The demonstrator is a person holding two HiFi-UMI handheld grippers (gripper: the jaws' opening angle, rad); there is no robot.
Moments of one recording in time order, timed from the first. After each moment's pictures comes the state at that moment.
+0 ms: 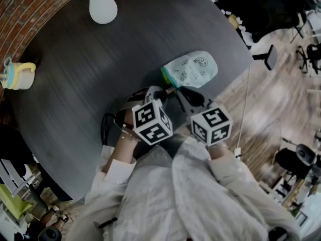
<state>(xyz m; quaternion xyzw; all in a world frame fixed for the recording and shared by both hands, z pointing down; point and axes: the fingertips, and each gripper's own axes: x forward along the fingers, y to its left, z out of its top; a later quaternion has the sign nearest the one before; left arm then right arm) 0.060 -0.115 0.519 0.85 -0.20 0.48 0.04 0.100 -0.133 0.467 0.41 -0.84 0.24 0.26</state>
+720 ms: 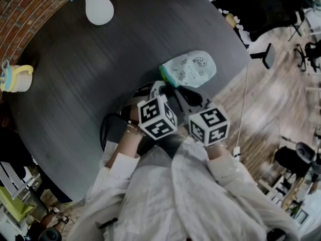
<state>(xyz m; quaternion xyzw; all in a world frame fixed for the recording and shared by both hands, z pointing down) 0.090 -0.135 0.517 0.87 -0.21 0.45 0.03 0.103 -0.135 0.468 0.42 -0.84 0.24 0.25</state>
